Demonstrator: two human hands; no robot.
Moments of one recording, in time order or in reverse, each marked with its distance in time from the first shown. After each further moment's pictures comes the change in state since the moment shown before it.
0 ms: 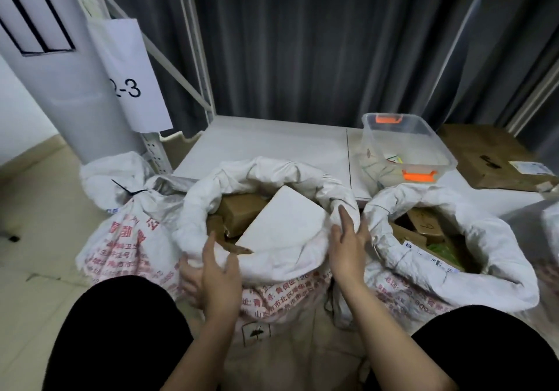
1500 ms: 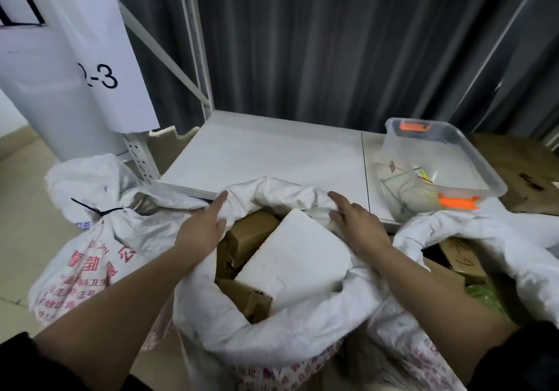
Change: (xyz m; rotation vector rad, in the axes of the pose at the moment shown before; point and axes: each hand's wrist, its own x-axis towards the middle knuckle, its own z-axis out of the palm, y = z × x) left_hand 0.225 0.020 0.089 0.505 -0.489 0.595; right_hand 0.166 -0.001 0.055 -0.731 -0.340 -0.391
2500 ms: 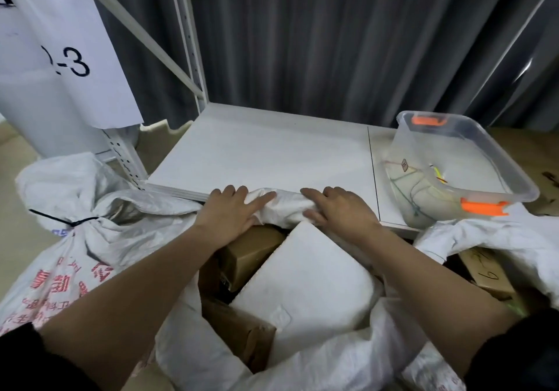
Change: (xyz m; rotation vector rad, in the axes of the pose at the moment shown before) left_hand 0.070 0.028 0.022 0.620 0.293 0.653; right_hand 0.068 -0.015 0.015 -0.232 -0.036 -0.315
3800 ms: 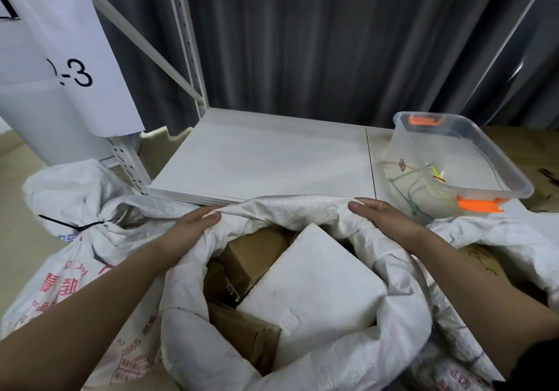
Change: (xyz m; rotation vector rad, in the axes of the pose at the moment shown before) left_hand -0.053 -0.026 -0.028 -1.485 -0.238 -0.832; right_hand -0.049 0.057 -0.008 1.438 -0.194 0.282
